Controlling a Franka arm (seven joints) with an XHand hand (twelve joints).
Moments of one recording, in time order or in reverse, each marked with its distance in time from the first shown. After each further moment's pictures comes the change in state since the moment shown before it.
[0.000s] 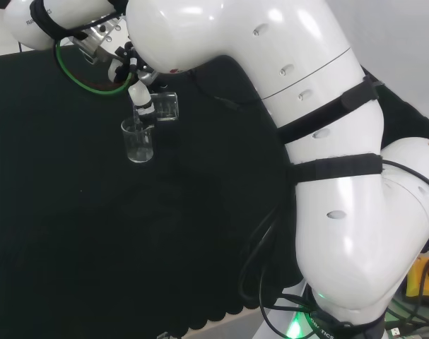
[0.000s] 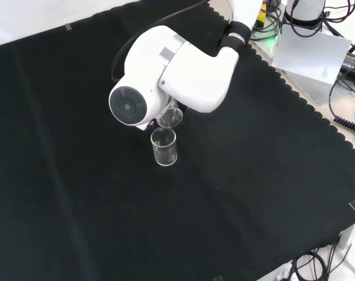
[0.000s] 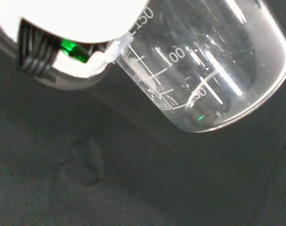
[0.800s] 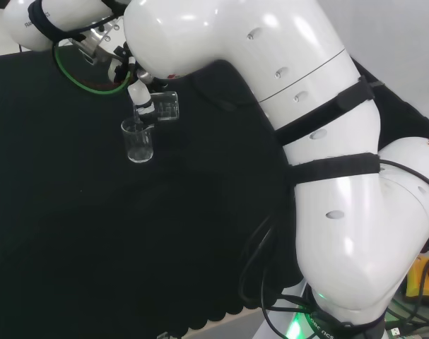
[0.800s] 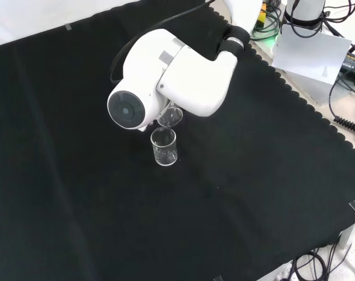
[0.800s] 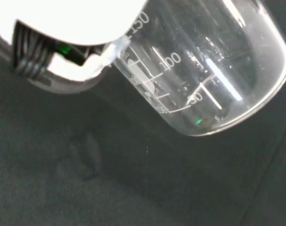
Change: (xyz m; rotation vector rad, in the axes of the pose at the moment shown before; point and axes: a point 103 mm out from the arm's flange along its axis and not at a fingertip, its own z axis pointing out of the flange) arm -0.001 0.001 -0.002 0.026 -0.014 0.002
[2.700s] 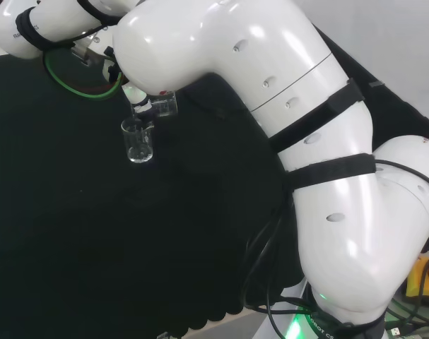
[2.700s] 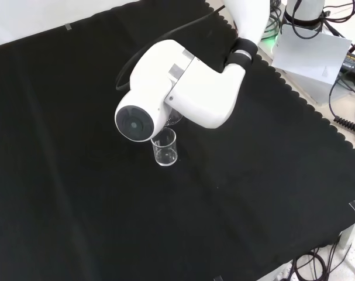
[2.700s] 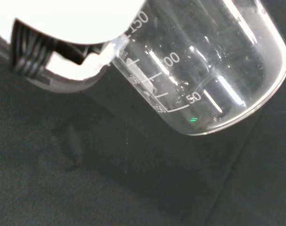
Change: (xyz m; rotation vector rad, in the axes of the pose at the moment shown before) arm 0.005 -0.006 -0.013 0.038 -0.074 0.057
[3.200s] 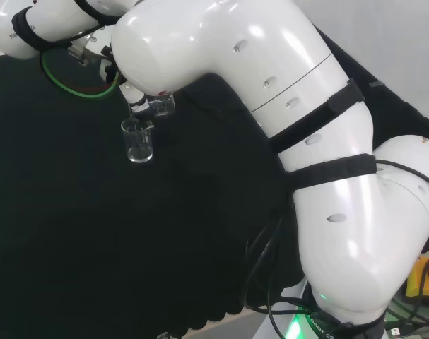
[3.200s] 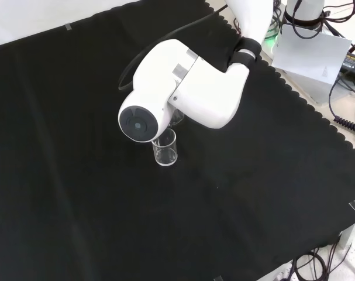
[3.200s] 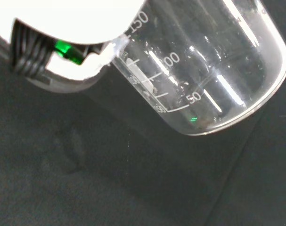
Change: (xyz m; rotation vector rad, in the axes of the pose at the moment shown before) arm 0.003 -0.003 -0.005 -0.008 -0.009 -0.002
